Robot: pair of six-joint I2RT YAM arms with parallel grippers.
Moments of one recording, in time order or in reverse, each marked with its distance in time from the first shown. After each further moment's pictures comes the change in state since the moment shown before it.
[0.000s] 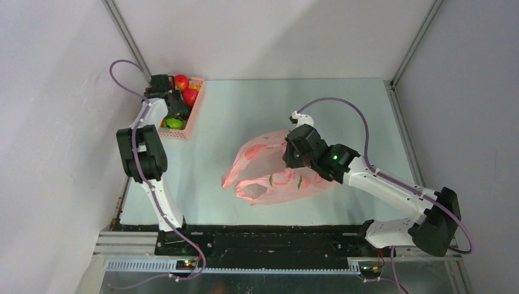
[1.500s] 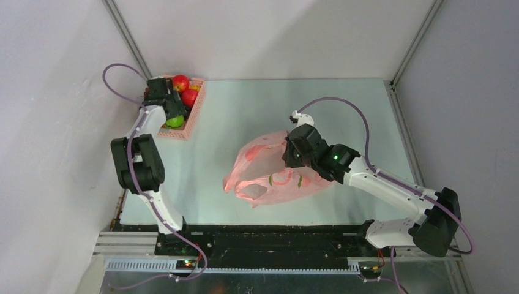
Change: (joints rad) left arm -0.001 -0.122 -0.153 0.101 0.038 -0.030; right arm -0.001 -0.002 0.000 0.010 -0.008 0.002
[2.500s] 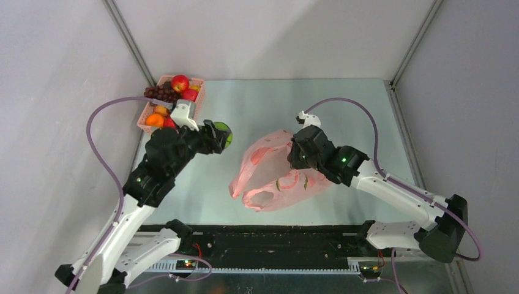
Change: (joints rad) left arm -0.636 -1.110 -0.479 -0.029 0.101 -0.093; right arm 0.005 -0.066 0.000 -0.062 0.021 0.020
